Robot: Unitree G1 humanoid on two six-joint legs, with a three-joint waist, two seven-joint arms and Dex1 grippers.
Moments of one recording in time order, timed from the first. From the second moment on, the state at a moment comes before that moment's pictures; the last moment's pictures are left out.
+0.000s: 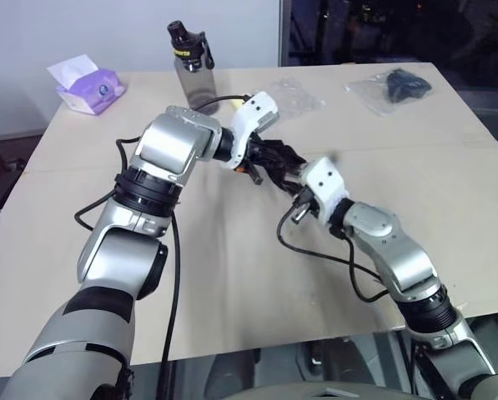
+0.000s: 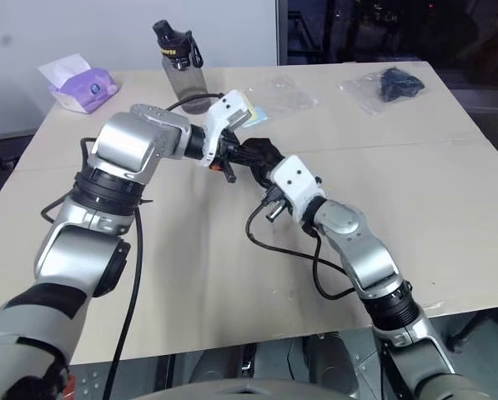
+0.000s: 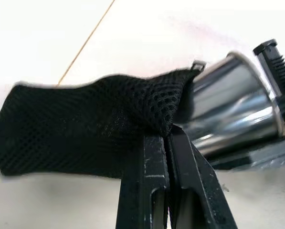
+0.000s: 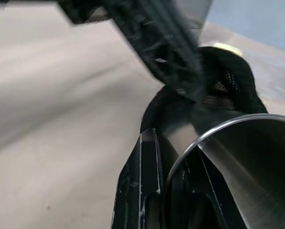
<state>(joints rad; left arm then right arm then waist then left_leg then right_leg) -1.12 0.53 -0.32 0.26 -0.22 1.02 -1.09 -0.46 -0.27 0.35 -0.29 0.06 0.56 0.43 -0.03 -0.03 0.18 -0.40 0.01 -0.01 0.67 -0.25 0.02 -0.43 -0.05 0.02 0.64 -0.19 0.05</state>
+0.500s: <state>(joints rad) -1.09 0.59 -0.31 0.10 -0.37 1.17 -1.13 -0.58 -0.21 0.38 0.01 -0.10 0.30 0.41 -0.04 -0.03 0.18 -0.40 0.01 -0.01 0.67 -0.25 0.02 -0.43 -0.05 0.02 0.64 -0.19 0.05</state>
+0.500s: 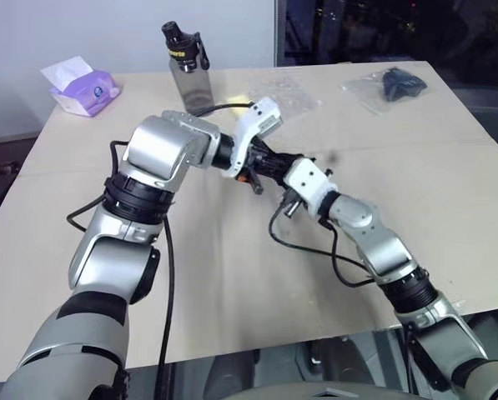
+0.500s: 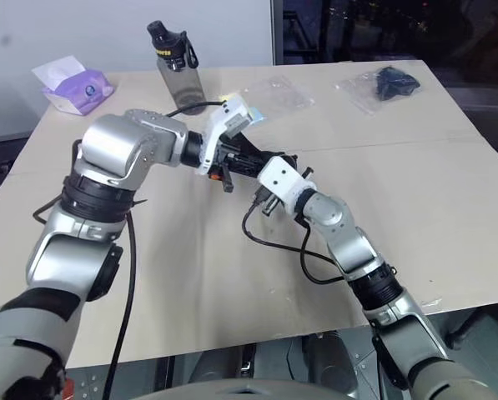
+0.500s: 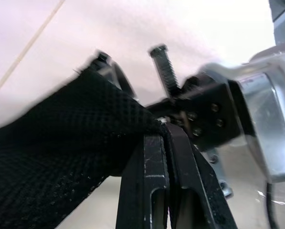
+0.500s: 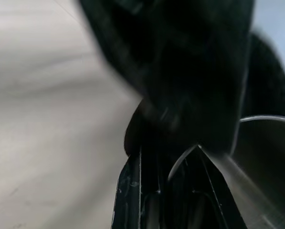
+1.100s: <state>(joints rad) -1.09 0.53 -0.19 0.33 -0.39 1.08 -1.03 -0.45 -0.31 0.34 -0.18 -0.05 0.26 0.56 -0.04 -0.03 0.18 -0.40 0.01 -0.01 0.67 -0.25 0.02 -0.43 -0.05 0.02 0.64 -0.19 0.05</state>
